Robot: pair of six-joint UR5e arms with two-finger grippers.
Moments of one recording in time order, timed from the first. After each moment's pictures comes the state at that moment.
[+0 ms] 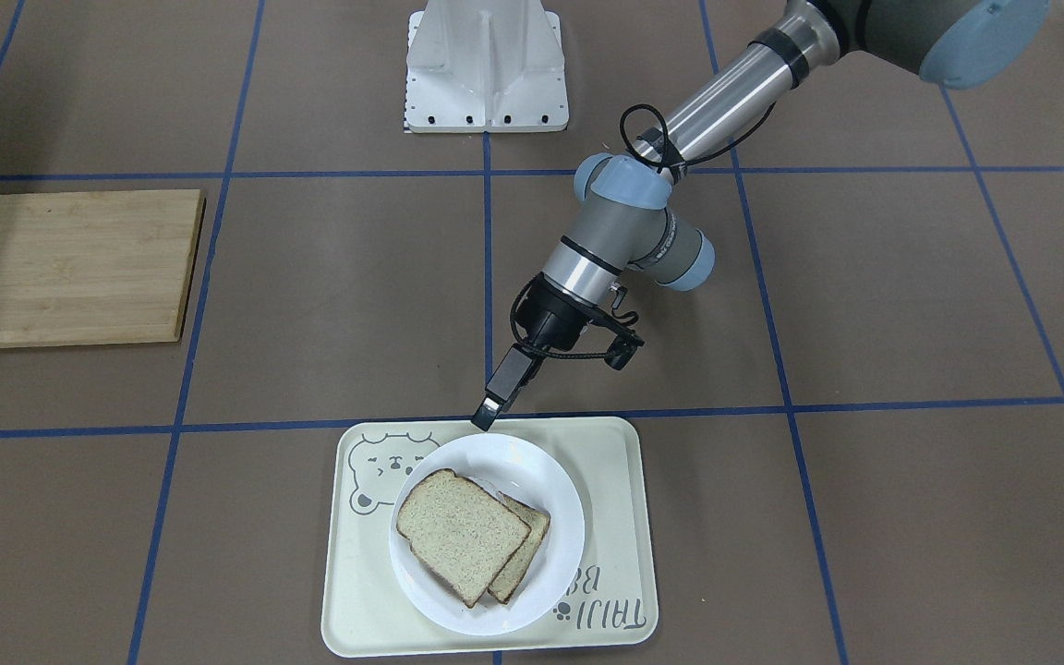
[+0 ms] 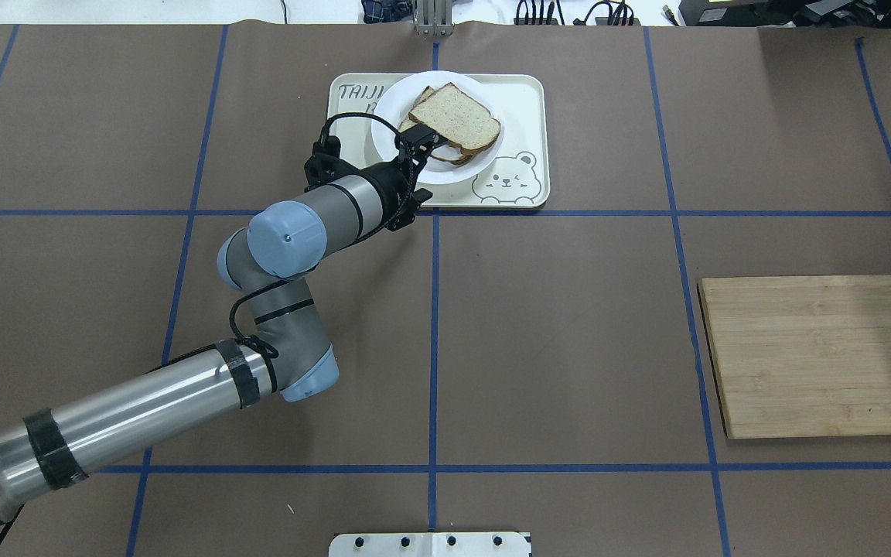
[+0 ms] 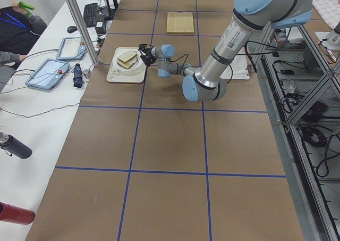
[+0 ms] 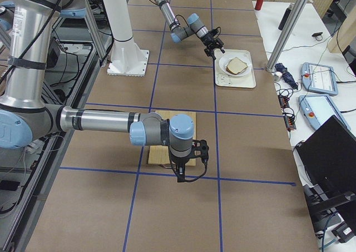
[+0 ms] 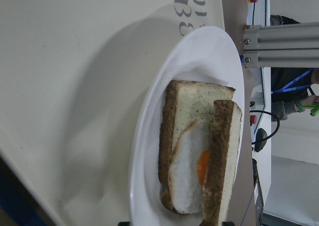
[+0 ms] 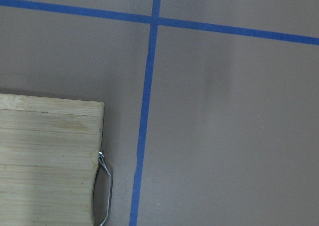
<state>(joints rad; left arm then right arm) -0.54 -2.37 -1.09 -2.85 -1.38 -2.25 1.51 -1.79 1.76 -1.48 2.27 -0.01</state>
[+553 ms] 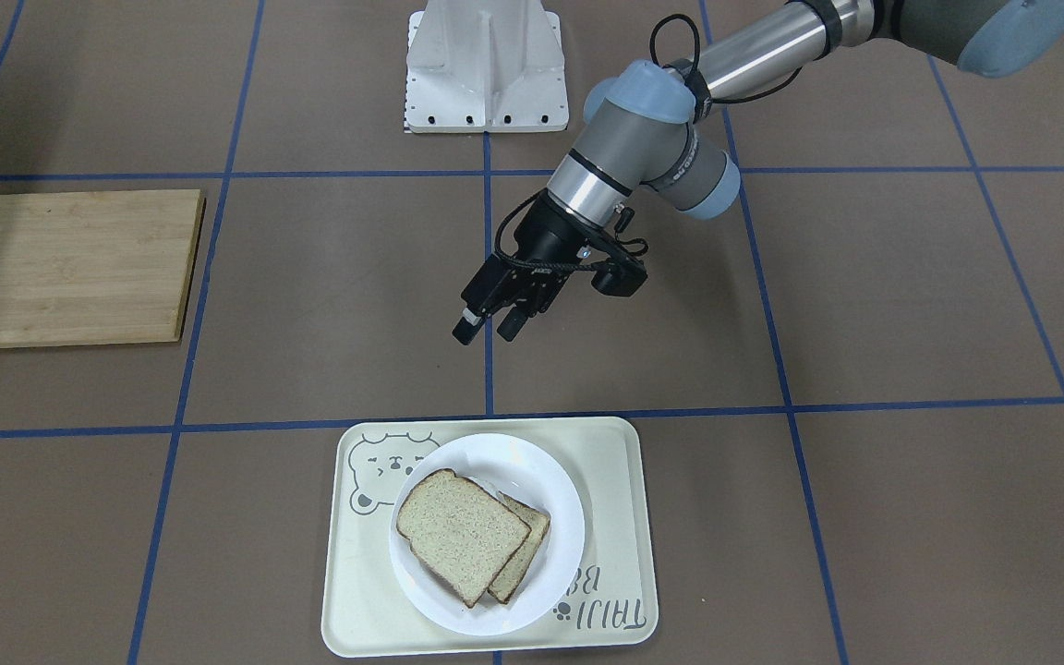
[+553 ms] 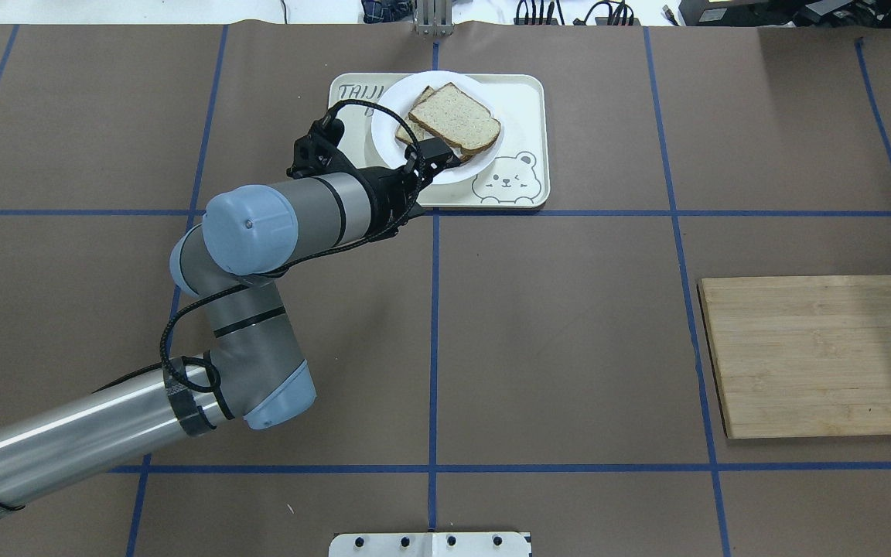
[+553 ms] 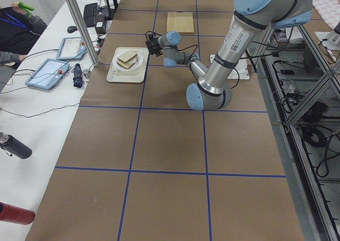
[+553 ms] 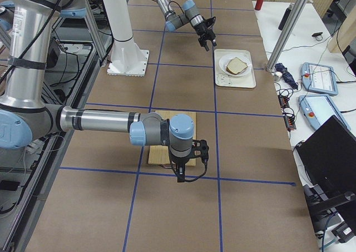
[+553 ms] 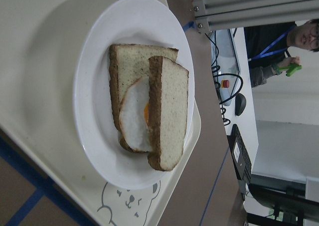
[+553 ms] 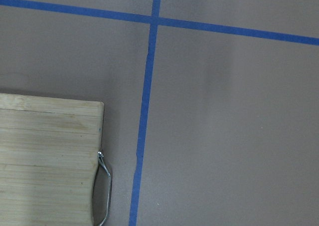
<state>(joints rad) -0.54 -2.26 -1.51 -2.42 -1.55 -1.87 1.51 -1.79 1.76 -1.48 2.27 -0.01</state>
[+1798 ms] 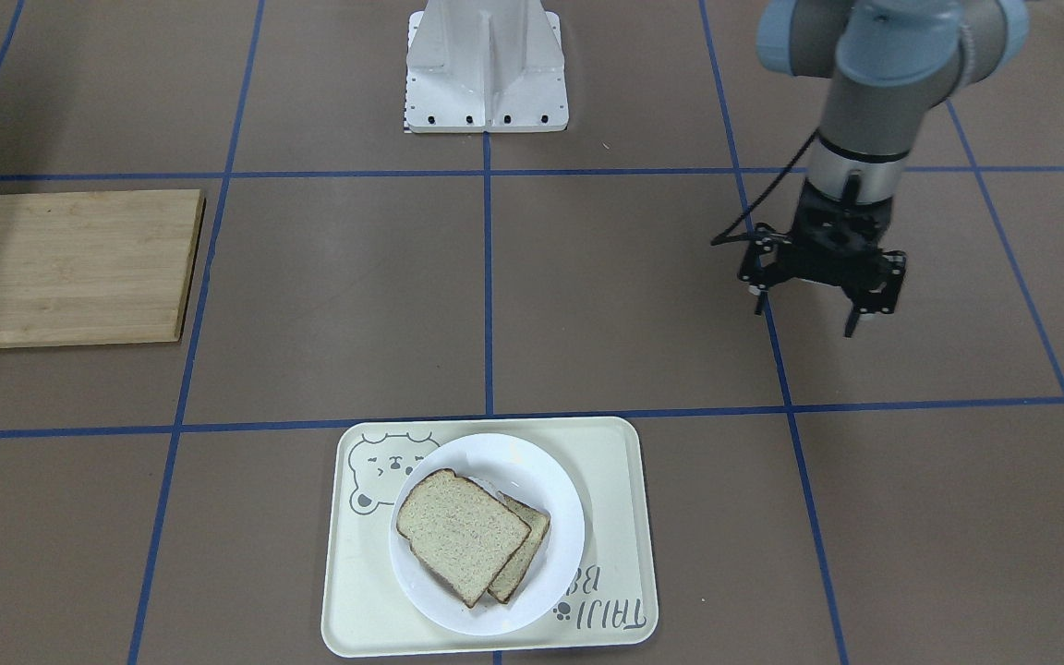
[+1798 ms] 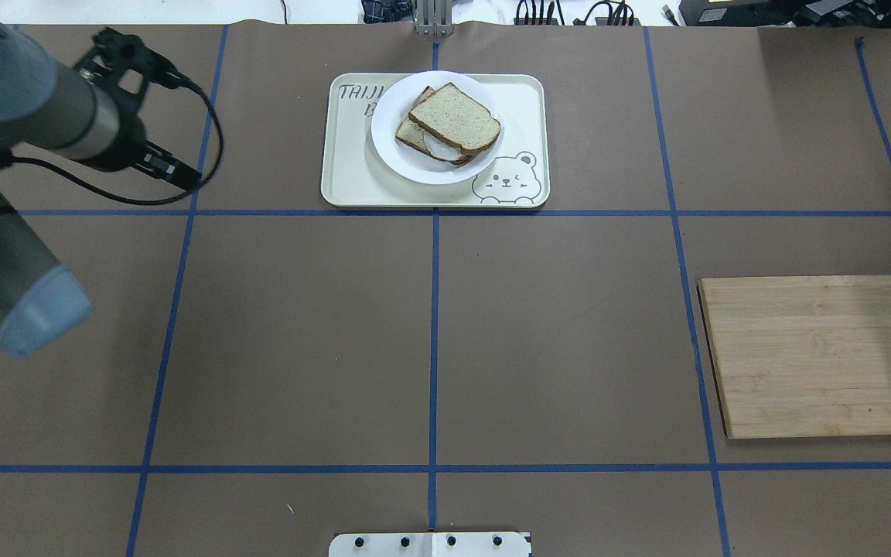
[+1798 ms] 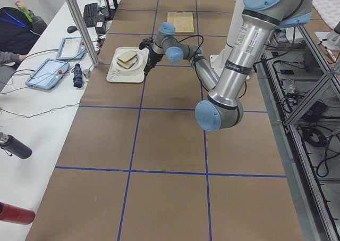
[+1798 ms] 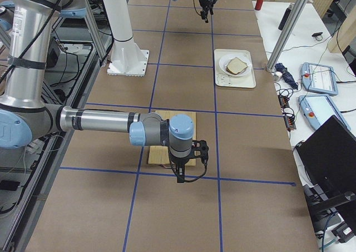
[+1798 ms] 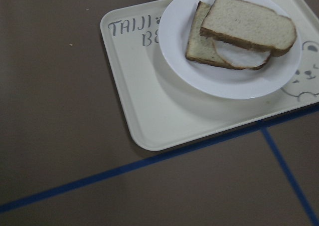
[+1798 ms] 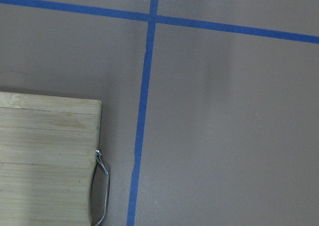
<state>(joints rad) -0.91 -1.94 -1.91 -1.57 -1.84 -0.40 1.51 -1.80 1.76 -1.48 2.26 -0.01</state>
